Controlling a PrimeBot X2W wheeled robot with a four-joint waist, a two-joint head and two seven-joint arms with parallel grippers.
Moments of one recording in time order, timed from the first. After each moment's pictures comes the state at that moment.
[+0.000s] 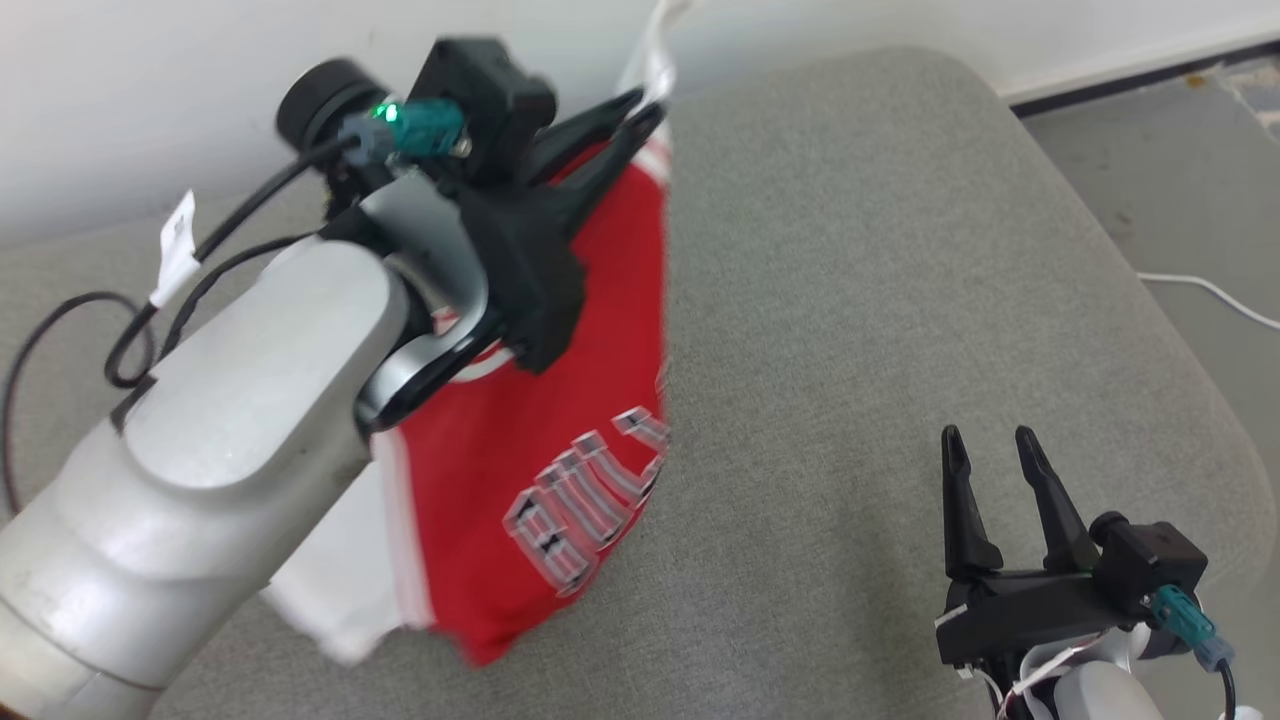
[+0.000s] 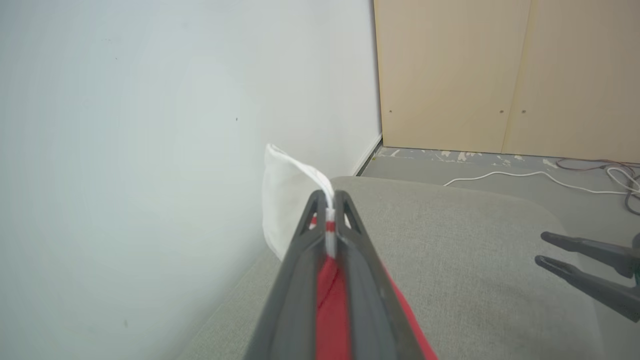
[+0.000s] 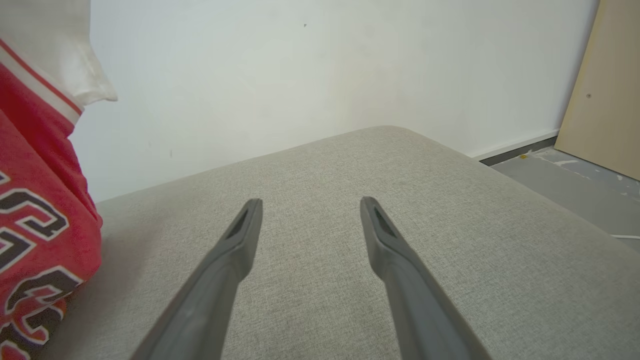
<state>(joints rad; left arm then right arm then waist) -1.17 0.37 -0.91 0.29 -0.73 -0.11 0.08 -0.21 -0.05 0.03 0.32 0.26 0.13 -0.26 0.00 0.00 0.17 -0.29</state>
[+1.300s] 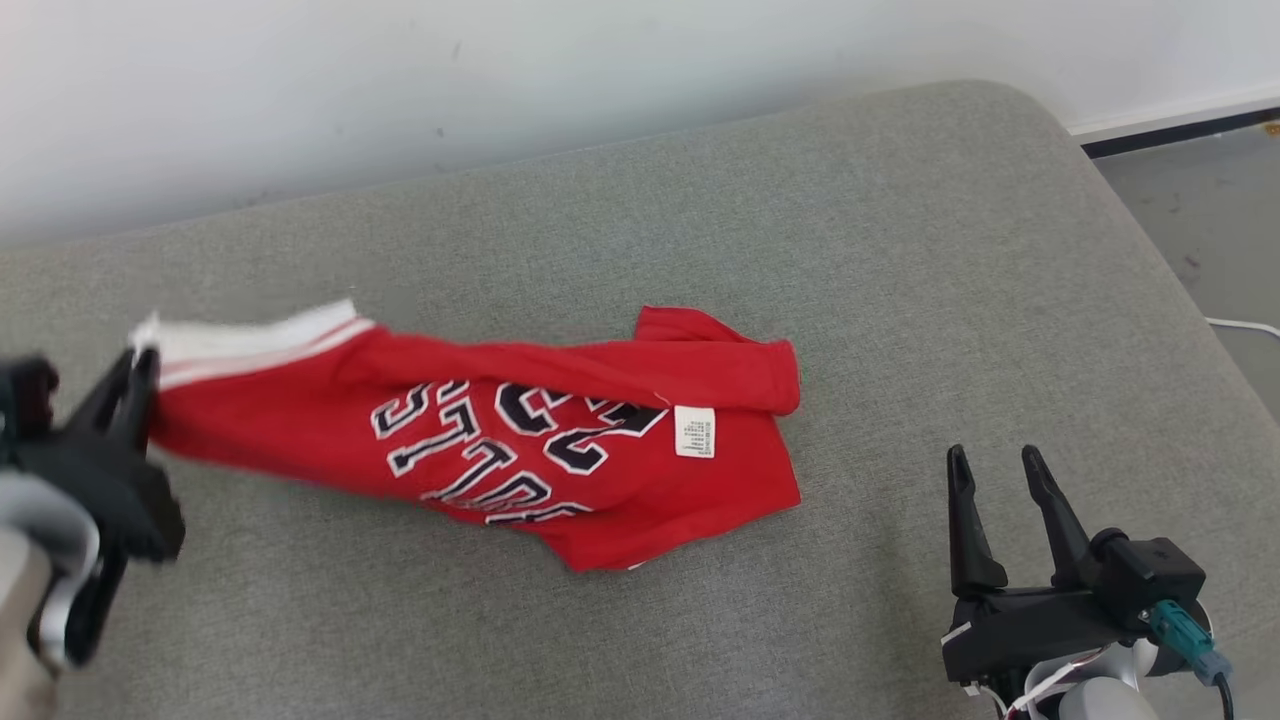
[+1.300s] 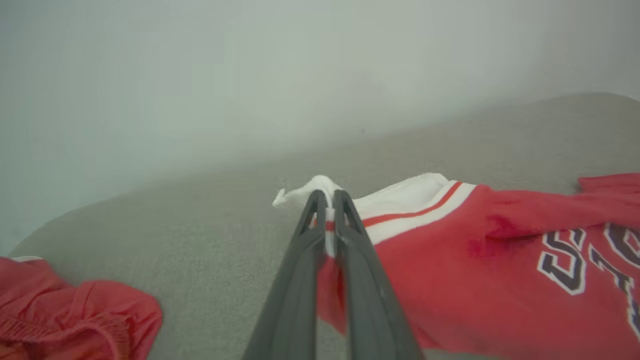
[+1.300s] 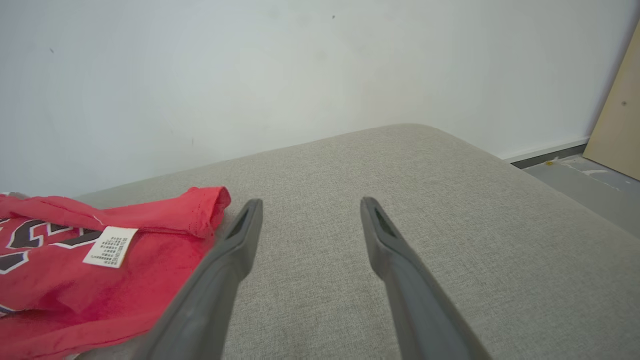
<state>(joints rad) -0.72 0.69 -0.70 0.55 -0.87 0.05 -0.16 -0.18 -0.05 0.01 0.33 0.22 0.13 -0.26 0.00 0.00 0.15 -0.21</state>
